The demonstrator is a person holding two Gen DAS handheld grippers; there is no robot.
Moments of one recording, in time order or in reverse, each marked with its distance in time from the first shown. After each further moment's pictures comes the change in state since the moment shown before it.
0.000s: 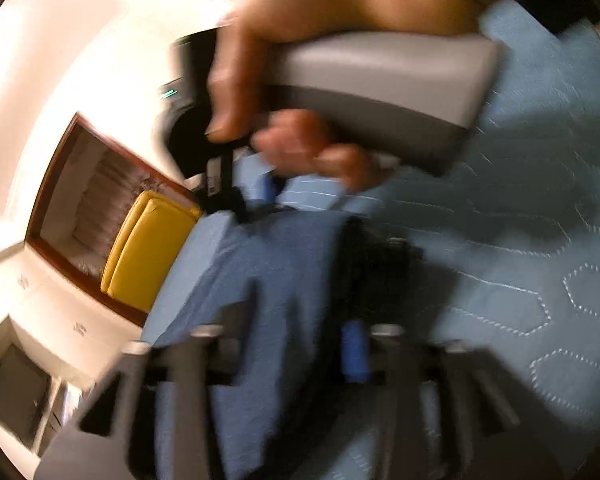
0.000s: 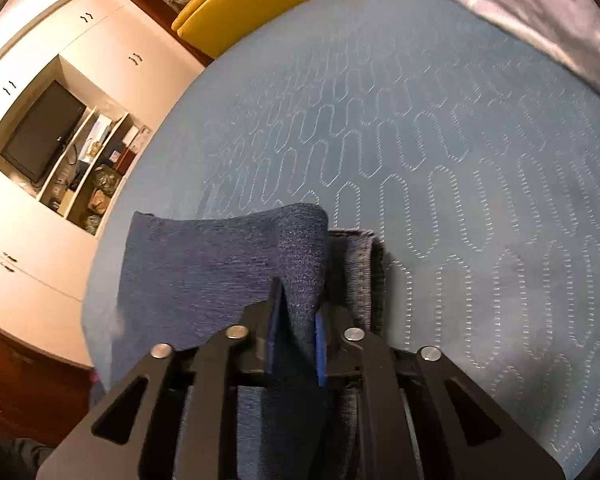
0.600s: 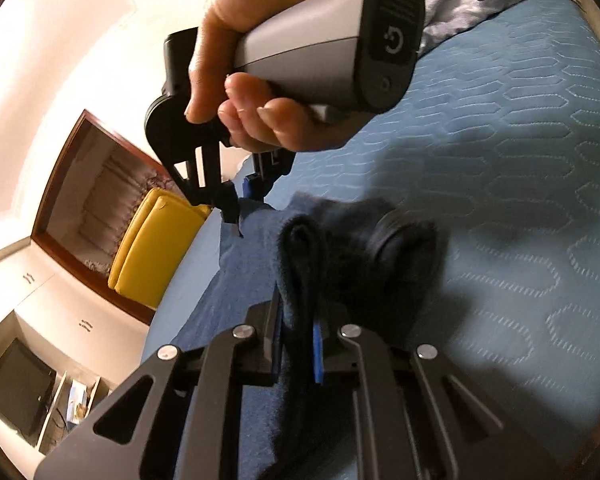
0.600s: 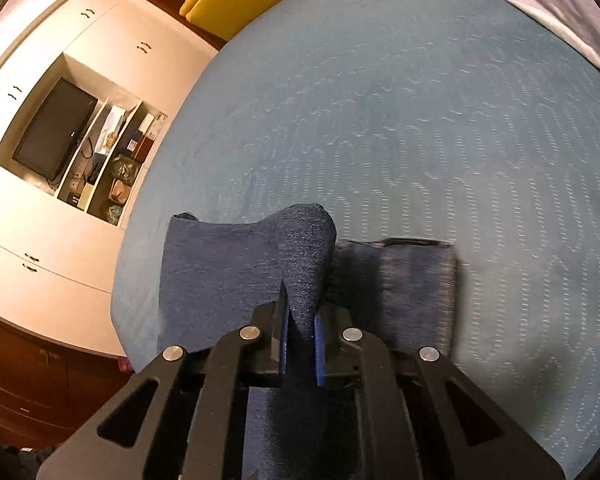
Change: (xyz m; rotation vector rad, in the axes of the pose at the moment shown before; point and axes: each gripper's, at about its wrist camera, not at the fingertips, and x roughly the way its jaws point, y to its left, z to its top) left arm -0.012 -0.025 0.011 0.040 0.003 0.018; right arm 0.010 0.036 0.025 0.017 0.137 0.134
